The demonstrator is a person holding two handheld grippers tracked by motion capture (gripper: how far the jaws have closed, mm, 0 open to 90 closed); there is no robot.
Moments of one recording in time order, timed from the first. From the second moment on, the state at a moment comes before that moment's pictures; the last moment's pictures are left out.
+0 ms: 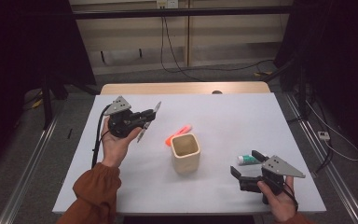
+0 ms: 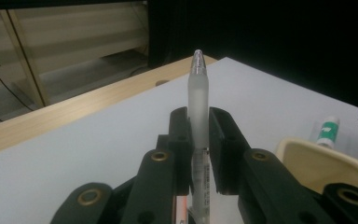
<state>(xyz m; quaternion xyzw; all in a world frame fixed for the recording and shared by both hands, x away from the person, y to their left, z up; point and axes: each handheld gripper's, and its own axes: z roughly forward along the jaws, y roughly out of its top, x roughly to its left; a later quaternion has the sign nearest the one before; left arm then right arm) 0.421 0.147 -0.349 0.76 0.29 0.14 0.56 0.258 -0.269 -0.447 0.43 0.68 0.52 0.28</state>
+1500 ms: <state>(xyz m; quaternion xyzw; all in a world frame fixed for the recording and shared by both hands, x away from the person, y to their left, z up) 0.388 0.092 -0.319 0.74 0.22 0.14 0.62 0.259 -0.271 -0.448 0.43 0.68 0.52 0.28</state>
